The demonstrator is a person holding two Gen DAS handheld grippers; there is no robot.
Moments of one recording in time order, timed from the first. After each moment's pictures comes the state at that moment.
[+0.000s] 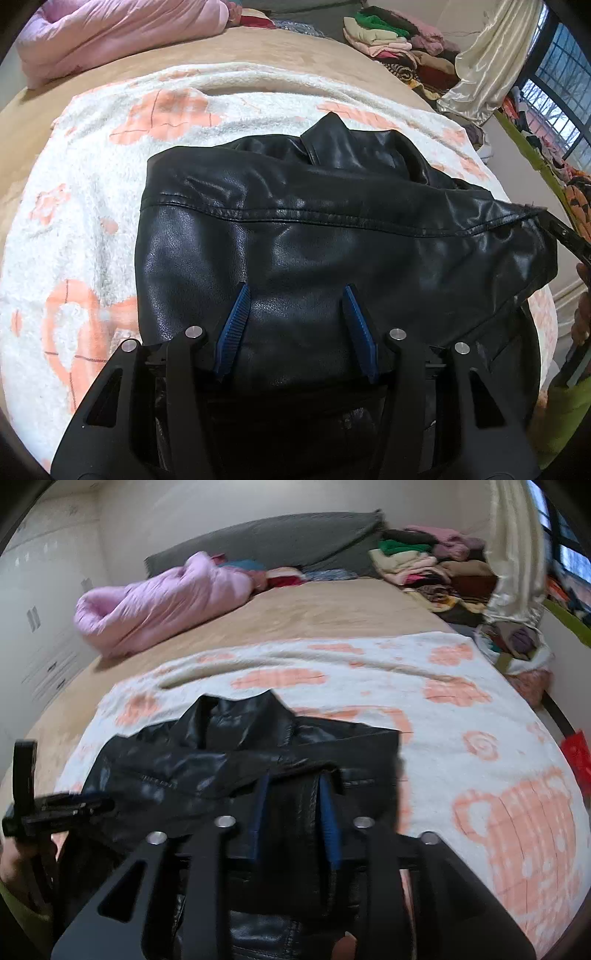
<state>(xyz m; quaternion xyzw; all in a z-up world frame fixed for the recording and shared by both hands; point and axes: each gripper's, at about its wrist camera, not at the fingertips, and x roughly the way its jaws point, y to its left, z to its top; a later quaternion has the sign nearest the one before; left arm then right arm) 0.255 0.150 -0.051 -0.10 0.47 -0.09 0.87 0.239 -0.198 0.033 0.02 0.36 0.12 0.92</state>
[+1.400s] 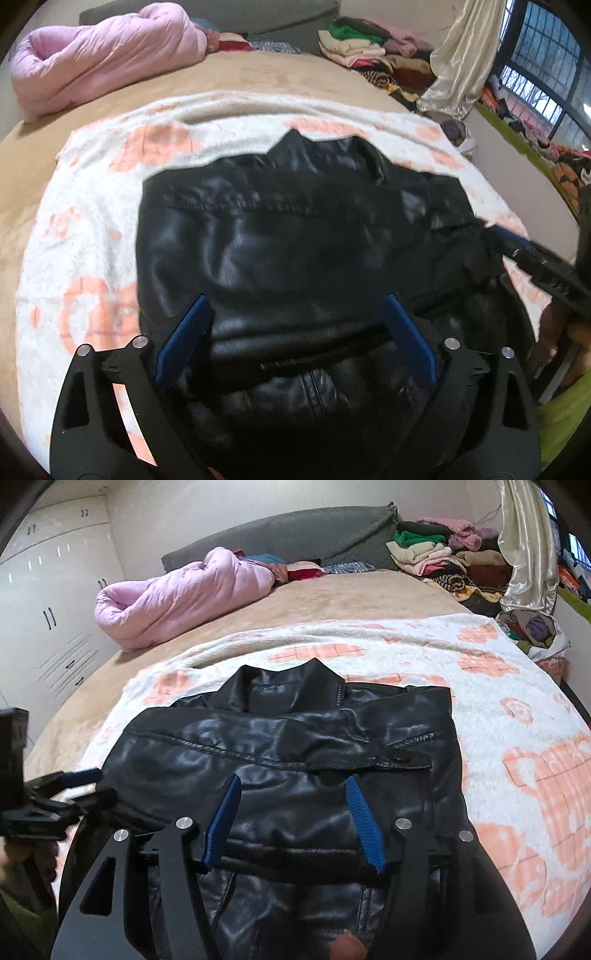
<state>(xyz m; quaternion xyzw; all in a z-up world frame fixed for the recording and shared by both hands) 0.209 0.120 -0.029 -0.06 0.45 -0.11 0.89 0.196 -0.156 0.004 0.04 0.37 0.17 0.91</state>
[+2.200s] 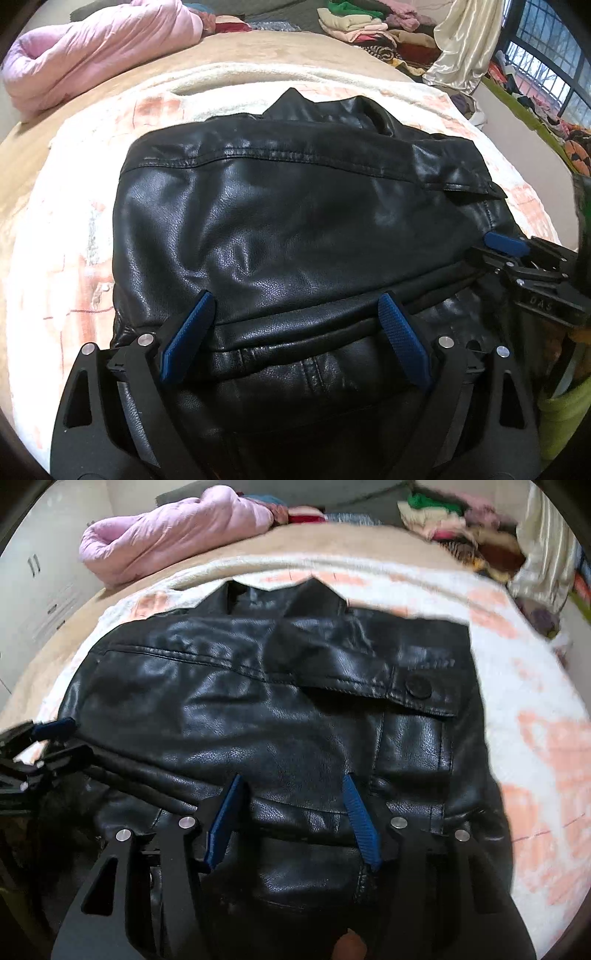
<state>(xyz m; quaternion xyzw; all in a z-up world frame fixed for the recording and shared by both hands) 0.213 0.104 -0.057 -0.03 0.47 -0.09 0.88 0.205 -0.136 -0.052 -0.04 0.46 0.15 0.87</state>
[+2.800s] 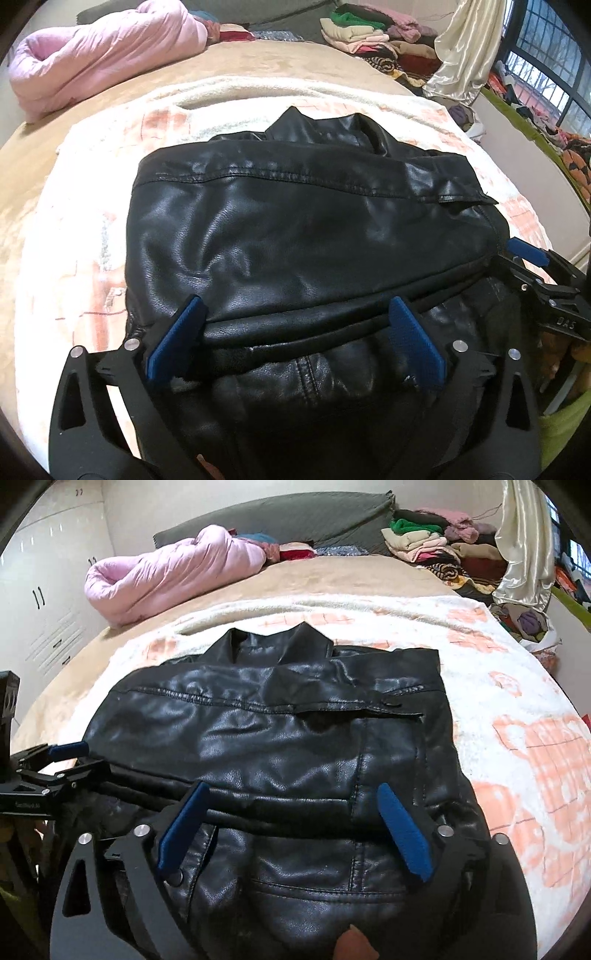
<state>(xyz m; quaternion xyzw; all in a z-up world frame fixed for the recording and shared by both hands) 0.204 0.105 -0.038 -0.04 0.46 -0.09 0.88 0.180 -0.156 -0.024 0.01 0.41 0.15 0.90</state>
